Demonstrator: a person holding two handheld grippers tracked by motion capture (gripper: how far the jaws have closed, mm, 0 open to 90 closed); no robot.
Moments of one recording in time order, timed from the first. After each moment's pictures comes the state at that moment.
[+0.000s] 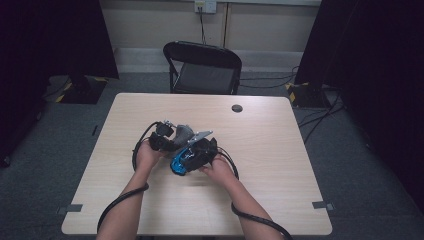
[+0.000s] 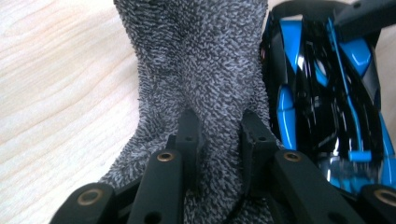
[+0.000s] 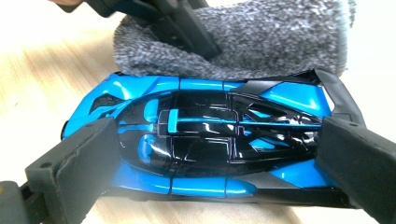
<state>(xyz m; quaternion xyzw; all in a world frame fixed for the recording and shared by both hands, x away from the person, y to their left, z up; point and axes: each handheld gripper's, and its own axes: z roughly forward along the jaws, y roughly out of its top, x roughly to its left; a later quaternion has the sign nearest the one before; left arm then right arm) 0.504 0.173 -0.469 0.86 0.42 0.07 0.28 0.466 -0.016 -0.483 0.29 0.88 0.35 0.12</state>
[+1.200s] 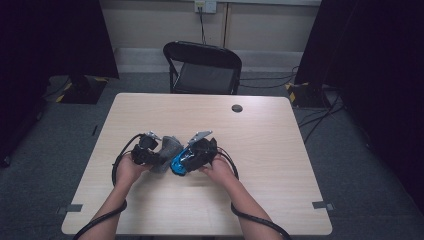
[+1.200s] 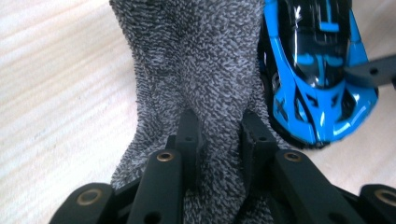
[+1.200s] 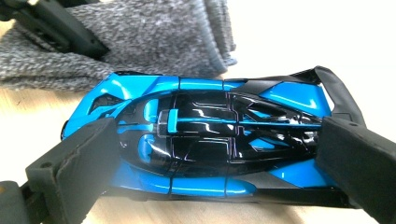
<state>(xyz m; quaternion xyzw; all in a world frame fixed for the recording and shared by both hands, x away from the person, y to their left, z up) 0.450 0.213 -0.466 0.86 0.42 0.06 0.27 0.466 -0.015 -0.483 0.29 0.88 0.35 0.12</state>
